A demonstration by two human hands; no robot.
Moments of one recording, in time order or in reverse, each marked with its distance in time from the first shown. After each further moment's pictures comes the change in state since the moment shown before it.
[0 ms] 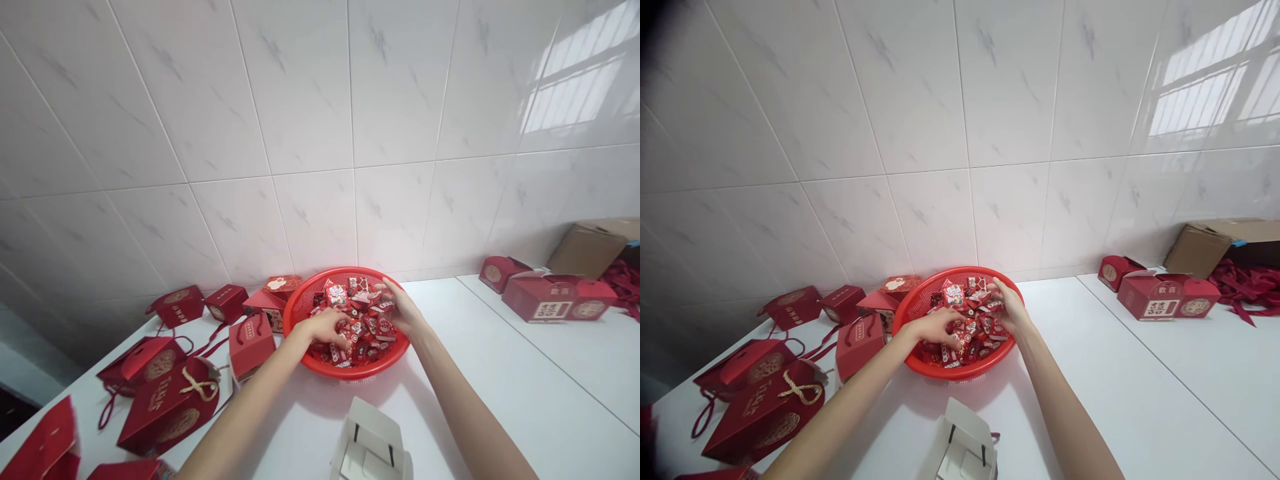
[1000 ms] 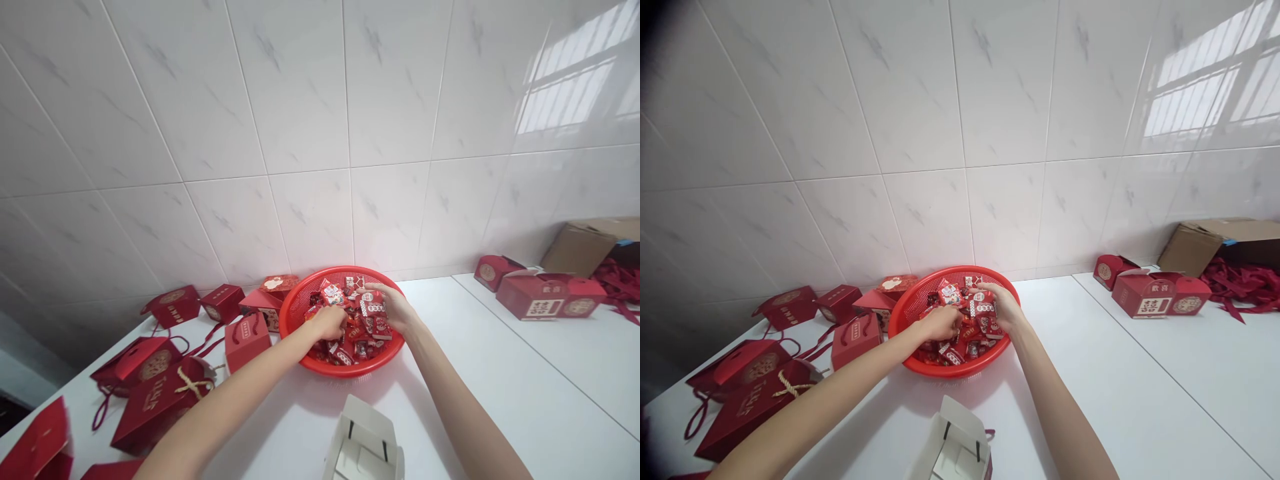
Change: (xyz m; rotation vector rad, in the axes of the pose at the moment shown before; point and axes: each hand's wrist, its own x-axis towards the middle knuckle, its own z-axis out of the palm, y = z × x) left_hand 0.013 0.010 0.017 0.334 -0.114 -0.031; right_hand -0.007 -0.006 0.007 -0.017 -0.091 0.056
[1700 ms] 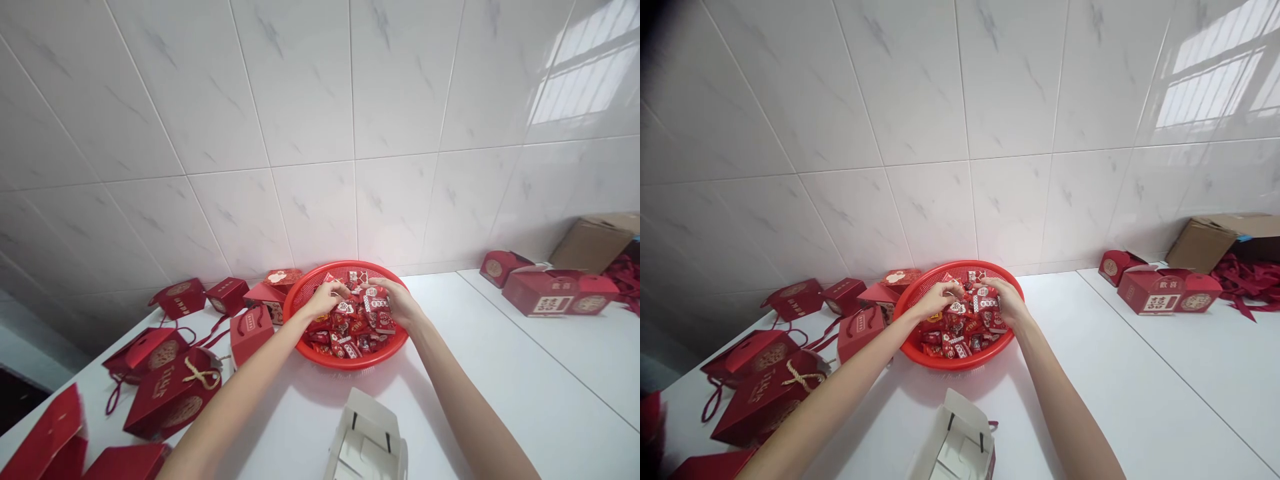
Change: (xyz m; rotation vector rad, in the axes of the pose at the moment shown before) left_hand 0.009 -0.021 -0.016 -0.689 0.294 0.065; right_hand 0.009 0.009 -0.008 -0.043 -0.003 -0.106
